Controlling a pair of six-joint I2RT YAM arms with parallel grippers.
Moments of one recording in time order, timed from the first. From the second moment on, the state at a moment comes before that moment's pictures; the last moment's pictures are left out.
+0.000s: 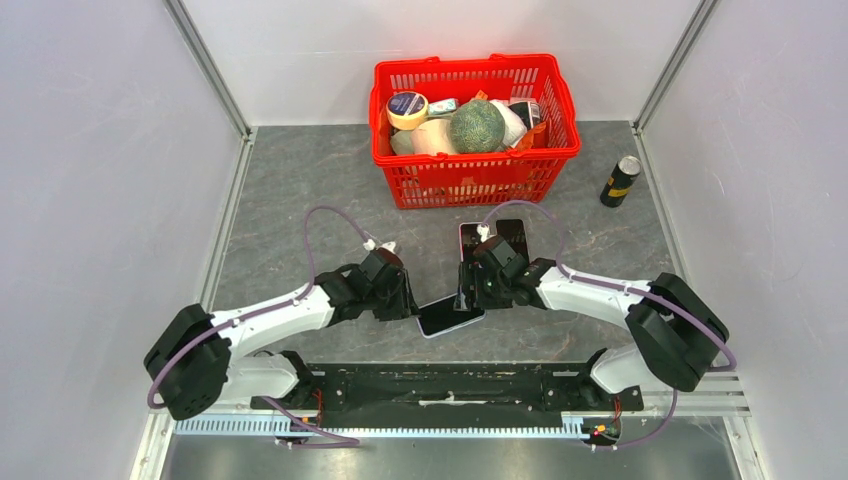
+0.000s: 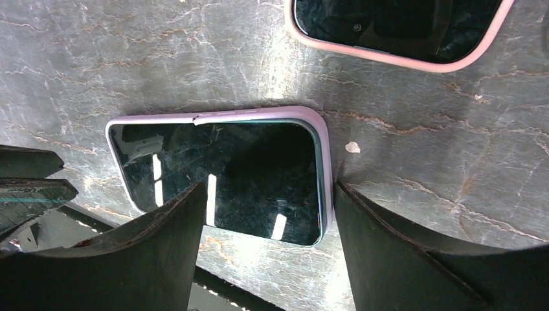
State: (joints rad) left arm -0.84 1.24 0.63 -0.35 0.03 -0.89; right arm 0.78 1.44 0.70 -0.26 -0.06 0.67
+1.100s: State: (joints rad) left arm -0.84 1.19 0.55 -0.39 -0.05 -0.93; right arm 0.94 1.40 0.69 -0.33 0.01 0.81
